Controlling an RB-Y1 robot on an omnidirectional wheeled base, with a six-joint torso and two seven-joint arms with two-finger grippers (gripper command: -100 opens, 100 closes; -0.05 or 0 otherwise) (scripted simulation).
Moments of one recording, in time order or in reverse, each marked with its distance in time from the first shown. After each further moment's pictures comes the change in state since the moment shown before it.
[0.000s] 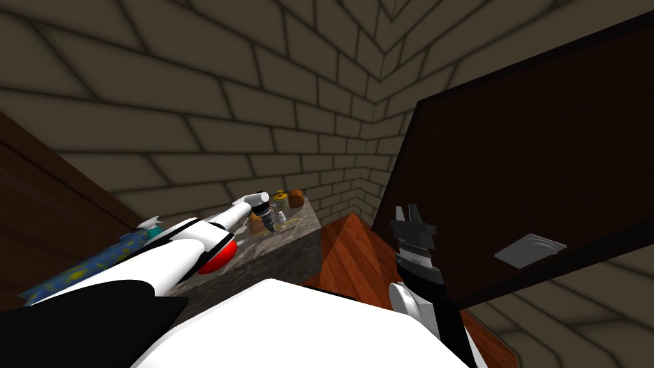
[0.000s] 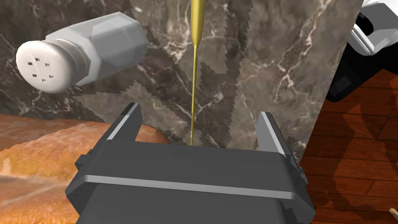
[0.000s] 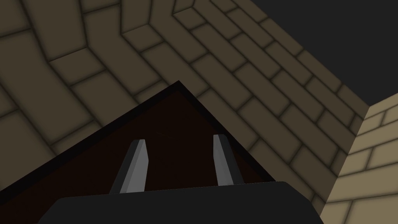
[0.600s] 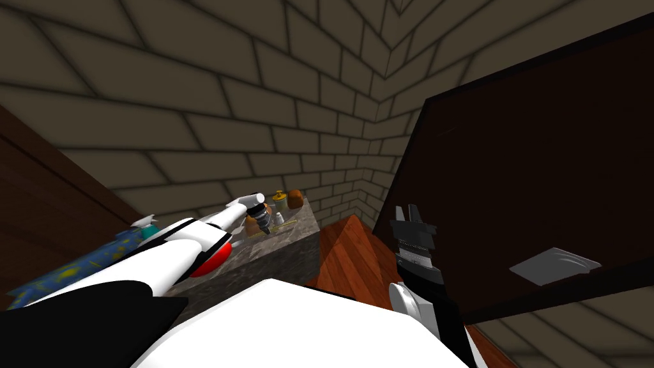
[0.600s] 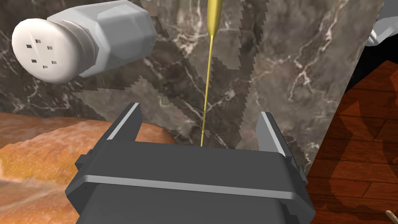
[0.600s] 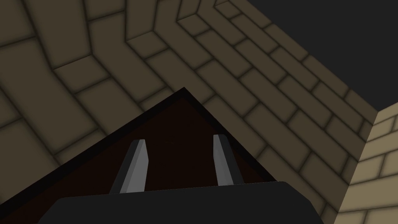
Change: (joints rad) left arm 0.008 0.020 0.017 0.079 0.008 -0.011 -0.103; right arm 0.000 0.000 0.000 0.000 0.000 0.000 0.000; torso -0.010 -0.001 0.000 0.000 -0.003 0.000
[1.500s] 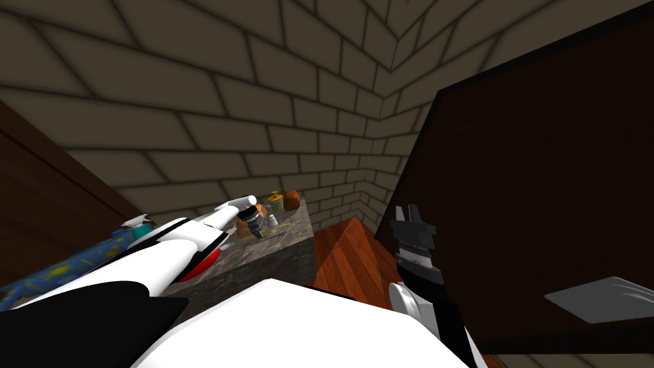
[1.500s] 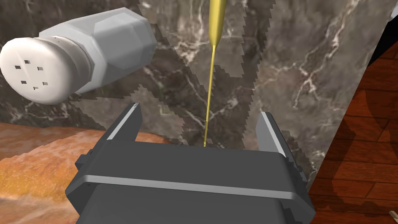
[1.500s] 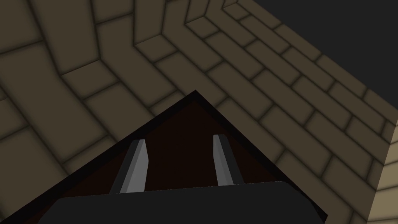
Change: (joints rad) left arm 0.007 0.030 0.028 0.144 0.010 -0.028 -0.215; right arm 0.000 0.000 0.000 0.000 0.000 0.000 0.000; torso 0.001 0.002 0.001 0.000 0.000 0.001
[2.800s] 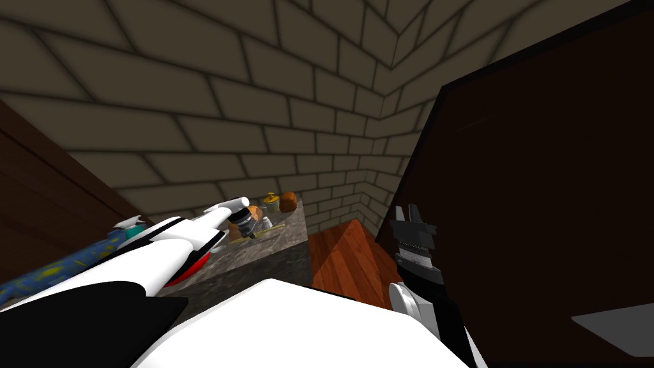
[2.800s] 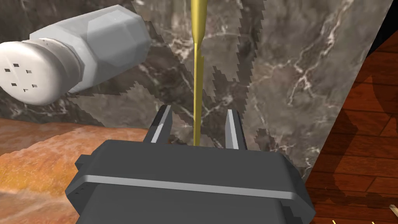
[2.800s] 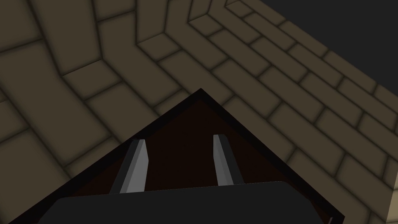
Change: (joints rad) left arm -0.001 0.035 0.004 0.111 -0.009 -0.020 -0.143; right arm 0.000 0.000 0.000 0.000 0.000 0.000 0.000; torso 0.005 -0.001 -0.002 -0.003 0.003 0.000
